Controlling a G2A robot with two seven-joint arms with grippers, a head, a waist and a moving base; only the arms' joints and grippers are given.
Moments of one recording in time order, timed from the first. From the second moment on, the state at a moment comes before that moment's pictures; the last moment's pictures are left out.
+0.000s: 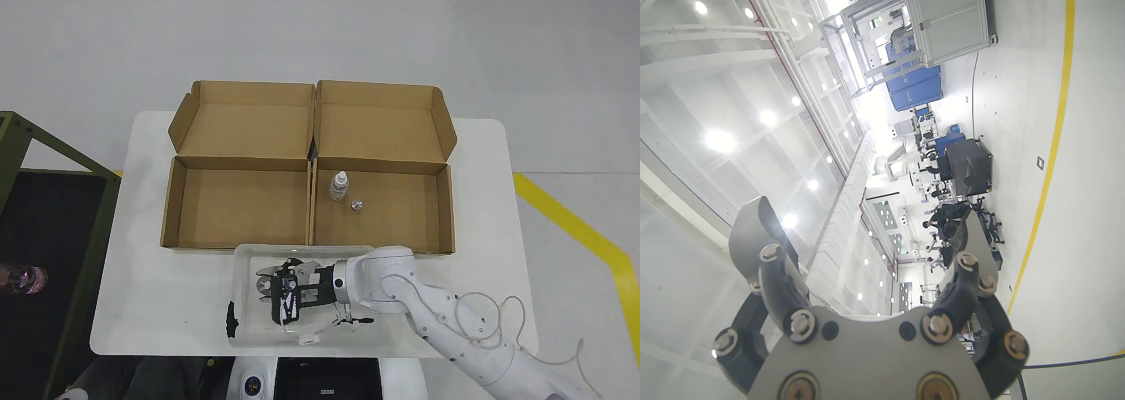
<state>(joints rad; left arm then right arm) -0.19 -0.18 -0.57 -1.44 2.04 -0.23 0.13 -1.00 -1.22 0.70 -1.74 -1.37 -0.77 0.24</state>
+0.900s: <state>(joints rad) -0.19 -0.18 -0.57 -1.44 2.04 -0.23 0.13 -1.08 -1.18 0.88 -1.94 -1.35 -0.74 0.16</state>
